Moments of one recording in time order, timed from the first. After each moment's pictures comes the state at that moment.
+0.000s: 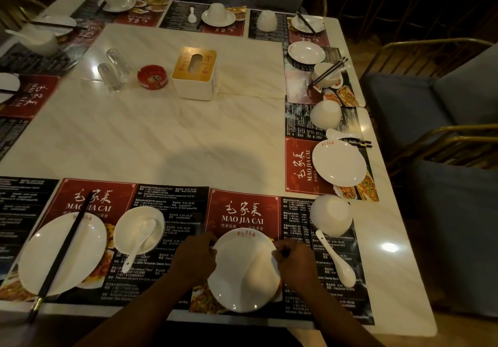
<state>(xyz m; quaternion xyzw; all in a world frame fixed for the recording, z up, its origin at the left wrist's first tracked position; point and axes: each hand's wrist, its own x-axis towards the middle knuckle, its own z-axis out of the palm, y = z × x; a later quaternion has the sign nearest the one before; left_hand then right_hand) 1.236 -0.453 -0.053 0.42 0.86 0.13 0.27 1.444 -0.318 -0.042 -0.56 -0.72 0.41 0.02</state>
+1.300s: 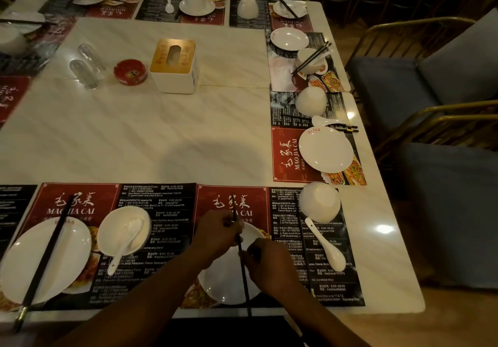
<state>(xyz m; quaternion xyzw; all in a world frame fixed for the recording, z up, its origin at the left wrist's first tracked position) 1.273 -0.392 -0.014 0.24 0.75 0.41 0.46 1.434 -0.352 -0.018 -0.48 -0.80 0.35 -0.01</state>
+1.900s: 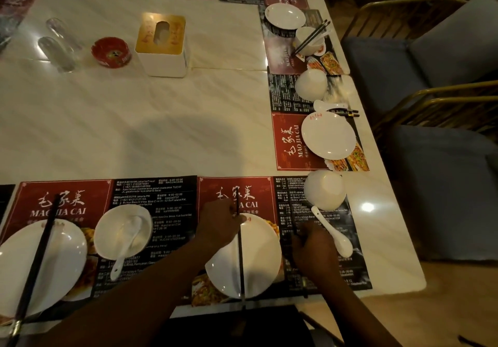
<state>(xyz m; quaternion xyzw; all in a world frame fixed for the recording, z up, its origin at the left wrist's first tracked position) 1.249 -0.380 -0.042 0.37 0.80 0.27 0.39 1.474 -0.324 -0.025 -0.63 -0.72 0.30 0.03</state>
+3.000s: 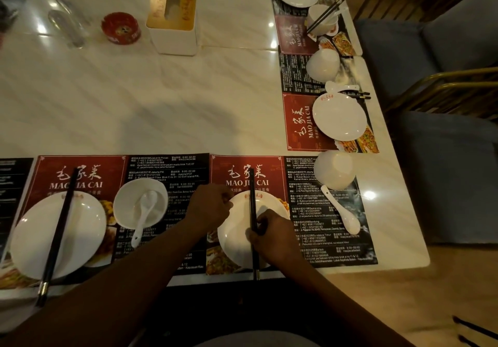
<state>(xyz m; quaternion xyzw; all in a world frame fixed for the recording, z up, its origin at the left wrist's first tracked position) 1.213 -0.421 -0.053 0.46 0.81 0.20 0.30 1.401 -0.385 -0.030 -0.56 -0.73 0.40 -0.03</state>
